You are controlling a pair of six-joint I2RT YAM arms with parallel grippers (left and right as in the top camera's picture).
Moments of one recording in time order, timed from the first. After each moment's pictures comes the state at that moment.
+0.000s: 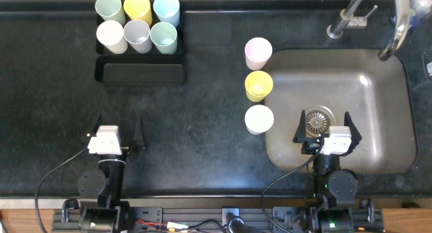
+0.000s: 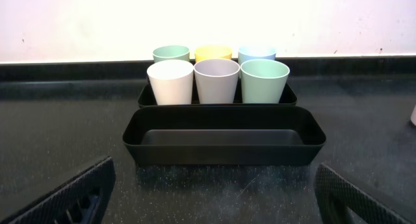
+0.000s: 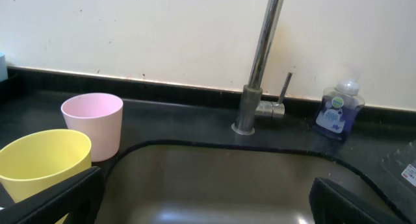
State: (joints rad) left arm -0.04 0.01 0.01 -0.08 -0.02 0.01; right arm 0.07 0.01 0.02 -0.02 0.14 -0.09
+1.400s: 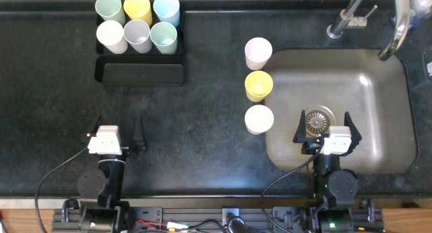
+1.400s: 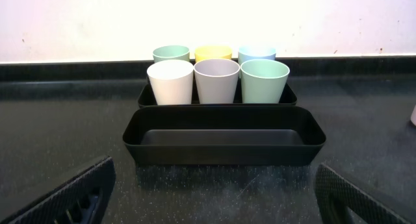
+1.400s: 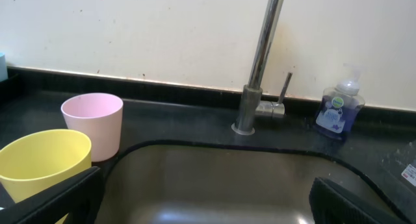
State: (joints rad) left arm -0.04 0.01 0.01 -0.08 -0.02 0.01; right arm 0.07 0.01 0.02 -0.02 0.14 -0.09
